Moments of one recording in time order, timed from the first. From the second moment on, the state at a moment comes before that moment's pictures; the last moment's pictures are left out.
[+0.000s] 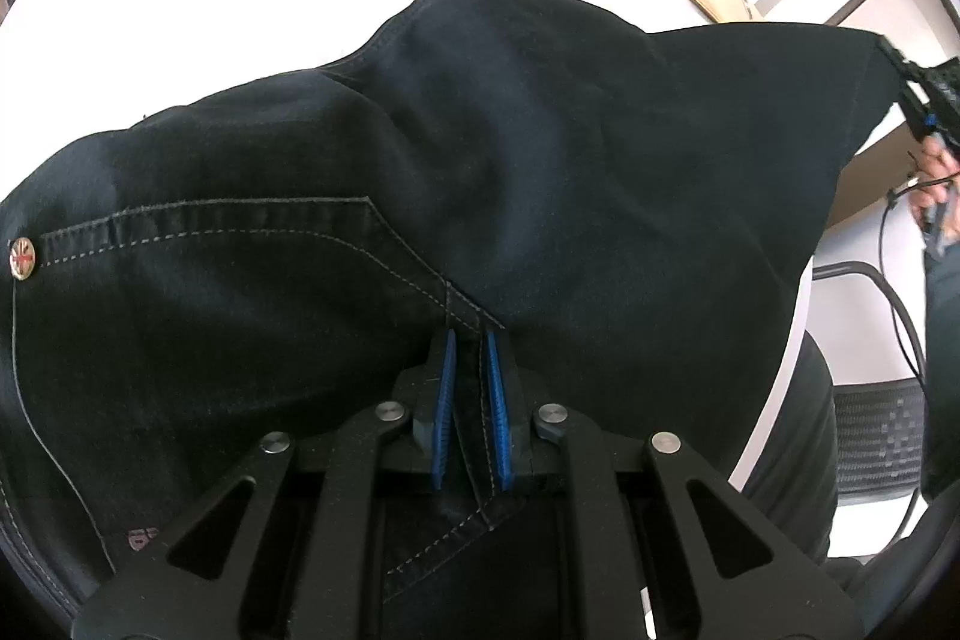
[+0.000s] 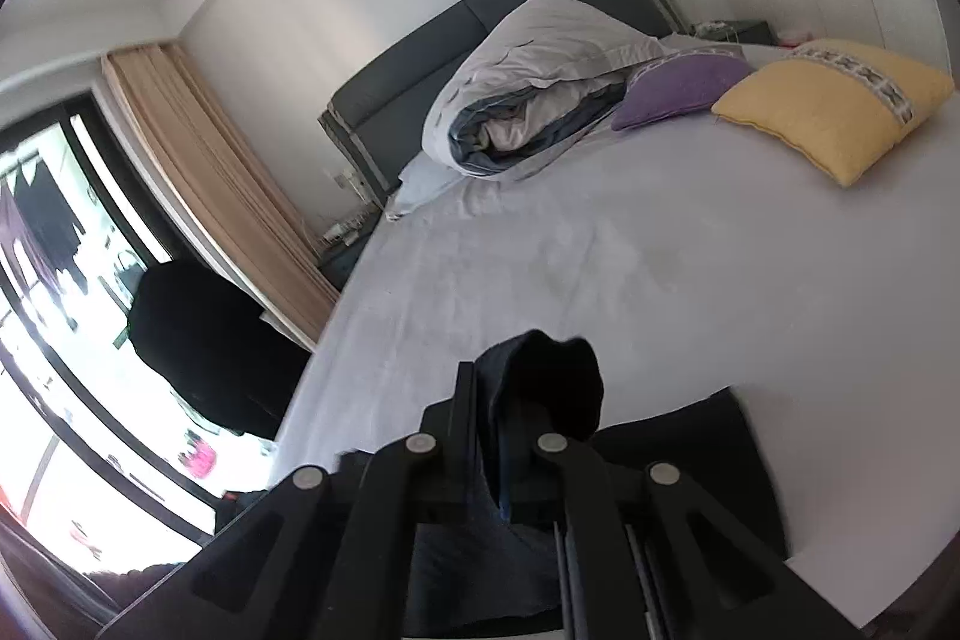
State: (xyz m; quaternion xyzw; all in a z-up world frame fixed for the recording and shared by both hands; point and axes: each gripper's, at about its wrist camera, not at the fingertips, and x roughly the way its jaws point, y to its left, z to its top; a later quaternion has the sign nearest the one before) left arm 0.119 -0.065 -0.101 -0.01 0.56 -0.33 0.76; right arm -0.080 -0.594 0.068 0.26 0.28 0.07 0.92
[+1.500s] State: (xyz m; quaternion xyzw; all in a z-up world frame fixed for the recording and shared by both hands) left arm 0.118 -0.068 -0.066 0.00 0.52 -0.28 0.80; right arm 0.058 -0.632 -0.140 0.34 0.45 -0.11 0.82
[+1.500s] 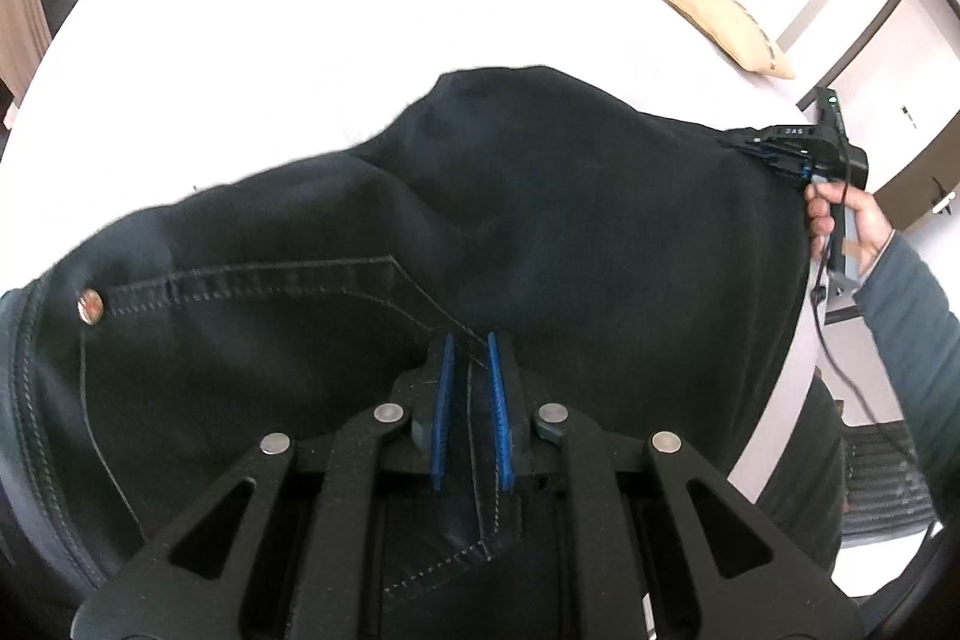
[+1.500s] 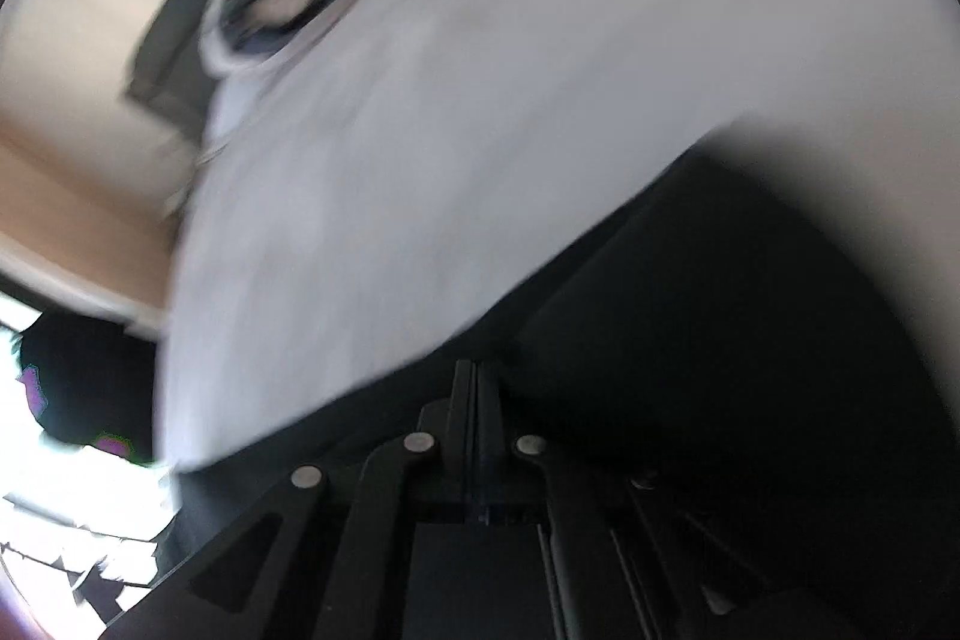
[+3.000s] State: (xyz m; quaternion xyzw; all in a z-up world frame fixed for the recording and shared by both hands) left arm 0.119 -0.062 -0.059 0.00 0.52 -0.26 0.81; right arm 0.140 -0.433 -0.097 -0.11 0.53 0.01 0.84
